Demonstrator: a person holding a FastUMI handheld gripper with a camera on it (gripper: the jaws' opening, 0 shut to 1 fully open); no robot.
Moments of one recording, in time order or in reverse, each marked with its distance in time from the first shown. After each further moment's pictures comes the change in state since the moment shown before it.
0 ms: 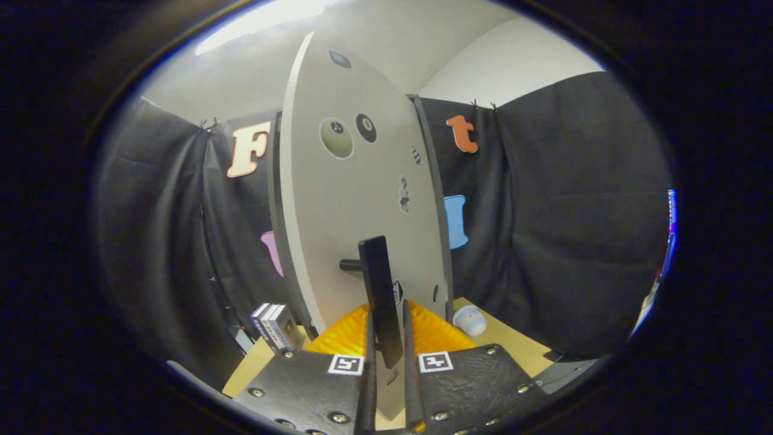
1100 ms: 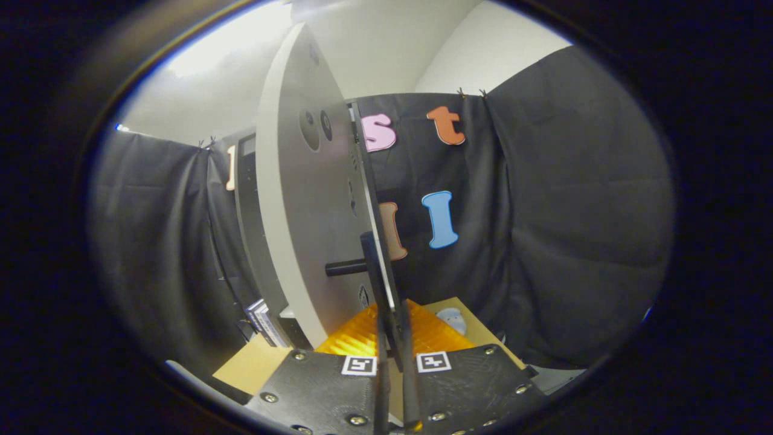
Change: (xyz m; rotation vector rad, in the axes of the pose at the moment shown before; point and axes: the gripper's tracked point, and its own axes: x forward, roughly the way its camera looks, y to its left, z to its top) arm 0.018 -0.172 0.027 0.039 0.037 0.148
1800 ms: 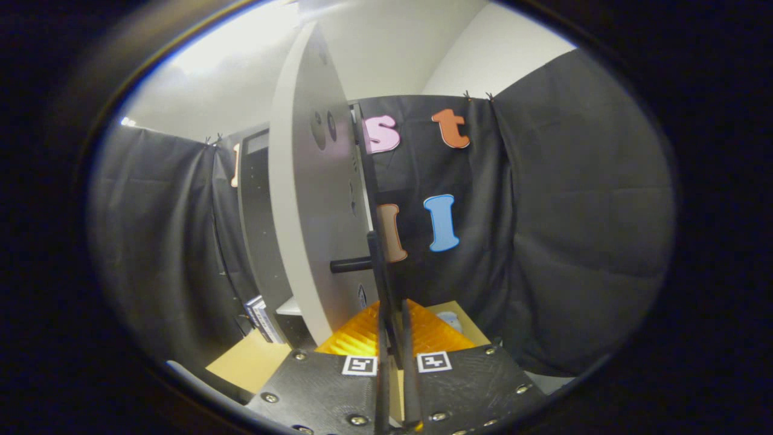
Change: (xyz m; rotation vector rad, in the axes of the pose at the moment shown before) arm -0.006 -0.016 0.008 -0.053 -0.019 -0.006
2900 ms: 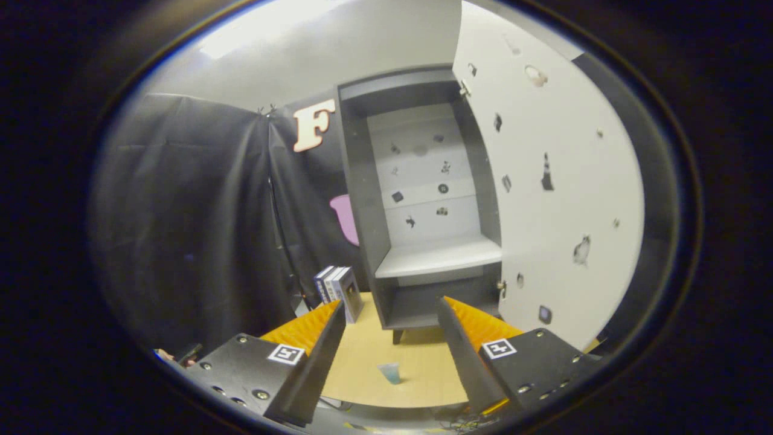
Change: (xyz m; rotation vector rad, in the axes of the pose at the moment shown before) arm -0.018 0.277 -0.172 0.030 0.149 0.202
